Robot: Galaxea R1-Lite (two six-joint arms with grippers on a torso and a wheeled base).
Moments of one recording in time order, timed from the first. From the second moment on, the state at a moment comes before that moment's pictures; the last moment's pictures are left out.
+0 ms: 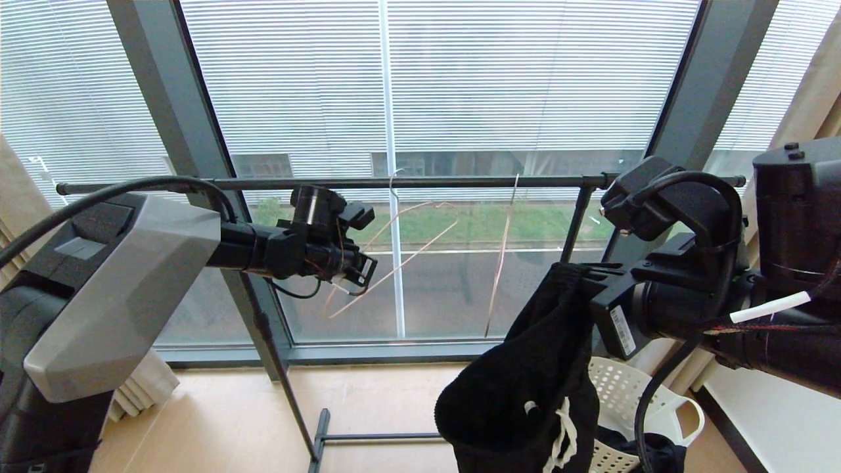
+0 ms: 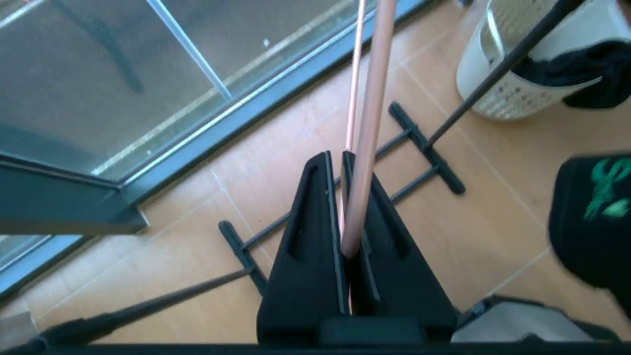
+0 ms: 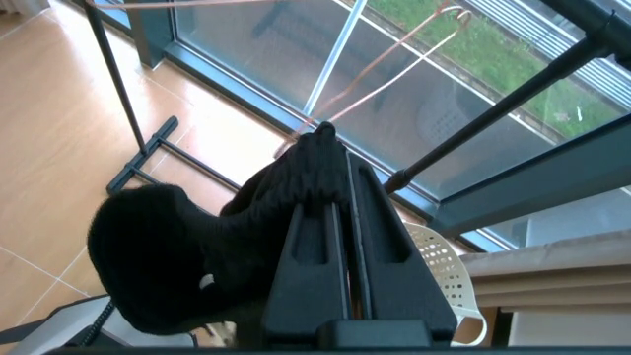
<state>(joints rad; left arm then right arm) -0.31 2.35 -1.71 -0.01 -0.18 0.26 0.78 1.45 -0.96 -0.03 -0.41 -0.11</state>
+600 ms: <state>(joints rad) -0.31 2.20 -1.56 -0.01 -0.17 0.25 0.78 1.43 -0.96 -0.03 -0.41 -0.11</state>
